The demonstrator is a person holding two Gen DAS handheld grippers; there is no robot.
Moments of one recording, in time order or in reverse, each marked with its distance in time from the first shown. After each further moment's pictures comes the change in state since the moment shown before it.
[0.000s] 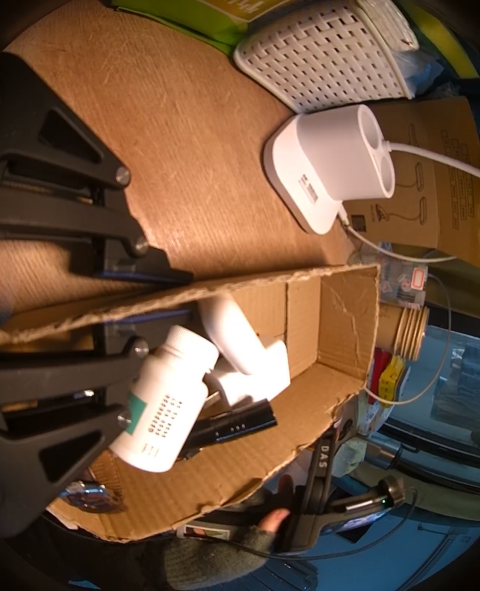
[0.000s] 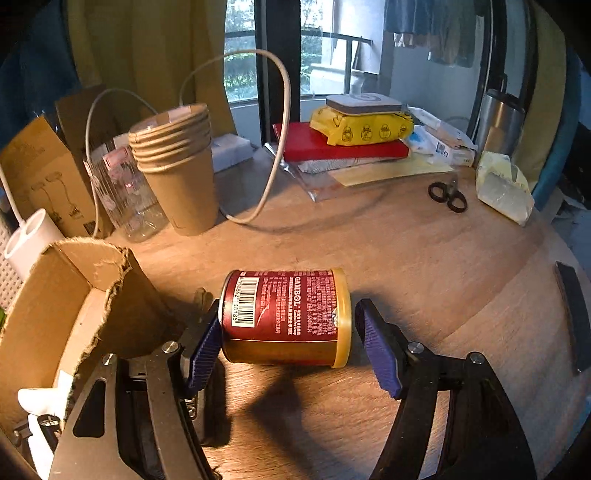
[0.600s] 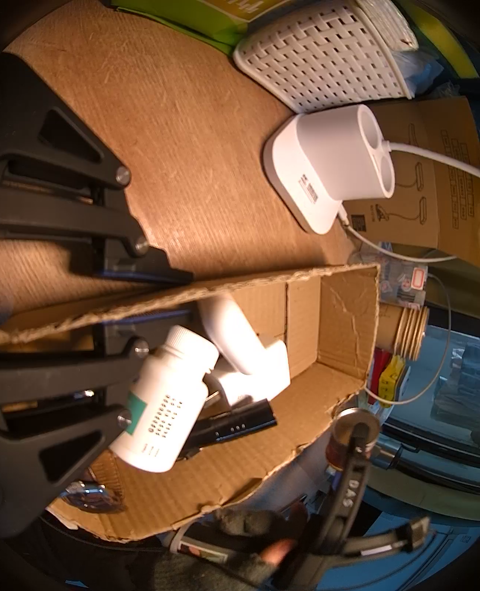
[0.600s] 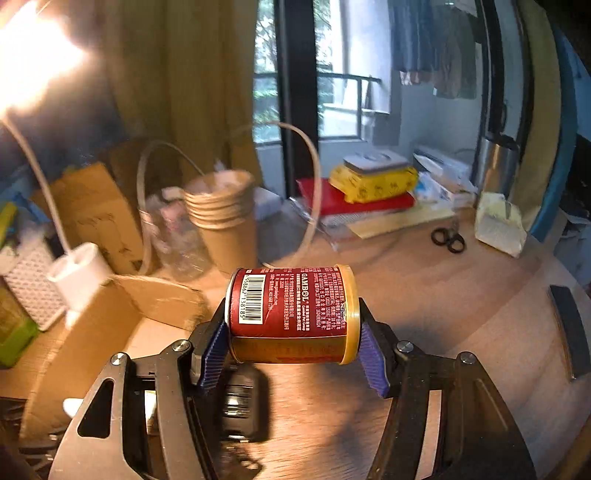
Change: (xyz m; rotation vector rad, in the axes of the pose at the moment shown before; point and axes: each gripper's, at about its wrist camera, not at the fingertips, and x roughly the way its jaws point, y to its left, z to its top) left arm 0.000 0.000 0.000 0.000 0.000 0.000; right arm -0.063 0.016 0.006 0.001 -0.191 0.094
